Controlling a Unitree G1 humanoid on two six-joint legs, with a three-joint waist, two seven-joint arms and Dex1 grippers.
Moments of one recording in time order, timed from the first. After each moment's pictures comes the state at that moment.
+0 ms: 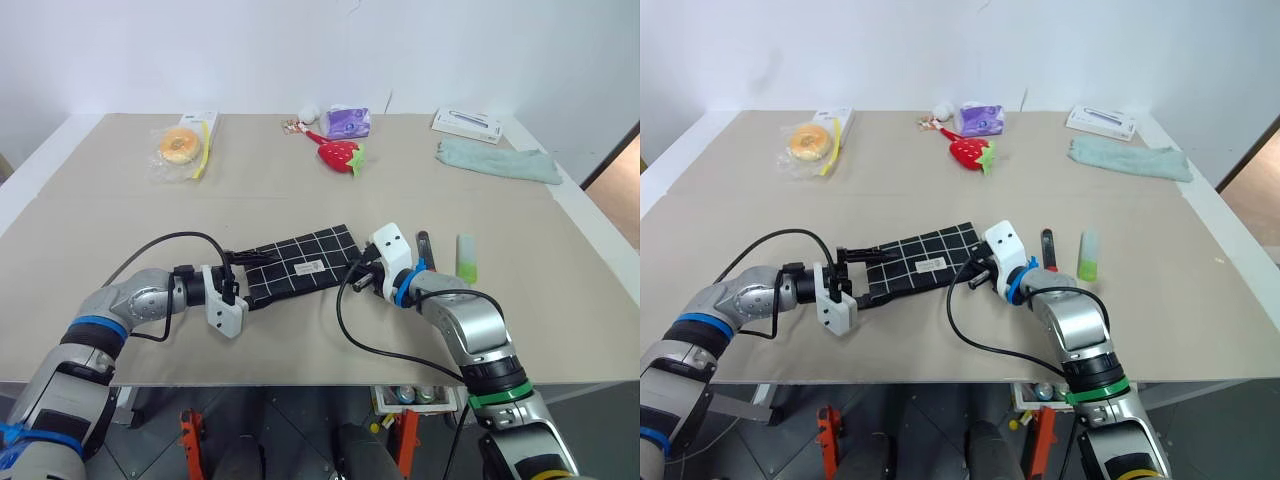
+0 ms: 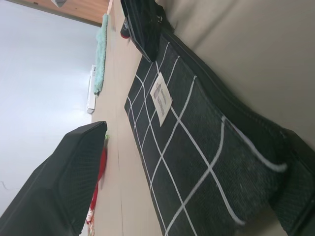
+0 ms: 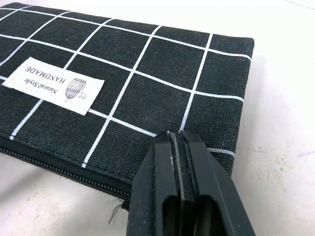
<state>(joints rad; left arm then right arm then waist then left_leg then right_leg) -0.72 0.67 -0.33 0.83 0.62 -1.26 -0.36 -0.50 -0.35 0.15 -0.05 0.18 0.76 0.49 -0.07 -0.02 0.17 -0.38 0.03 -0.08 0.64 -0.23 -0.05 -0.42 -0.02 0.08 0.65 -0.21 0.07</state>
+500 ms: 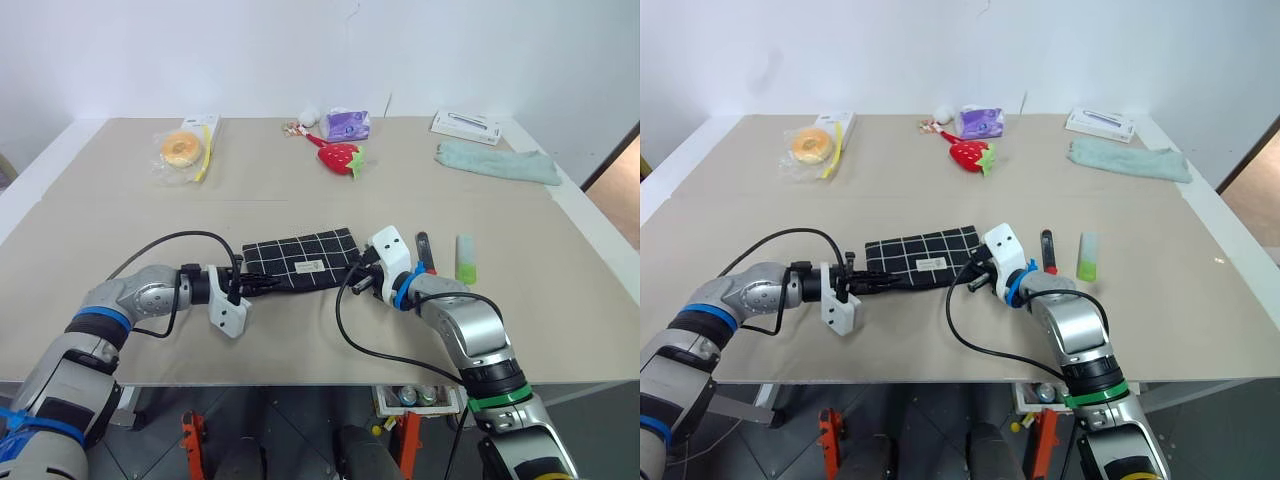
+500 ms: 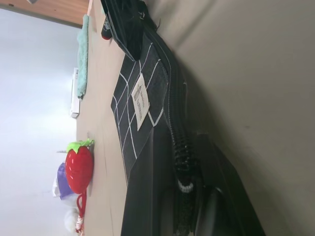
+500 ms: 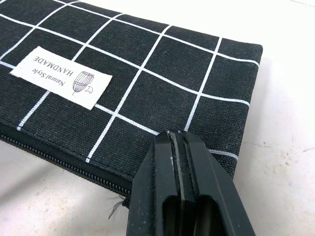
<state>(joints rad) -0.77 0.67 -0.40 0.89 0.60 -1.26 -0.37 -0.49 -0.34 0.15 -0.05 0.18 0.76 0.48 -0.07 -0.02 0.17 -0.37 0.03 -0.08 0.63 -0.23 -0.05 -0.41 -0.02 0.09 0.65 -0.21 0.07</state>
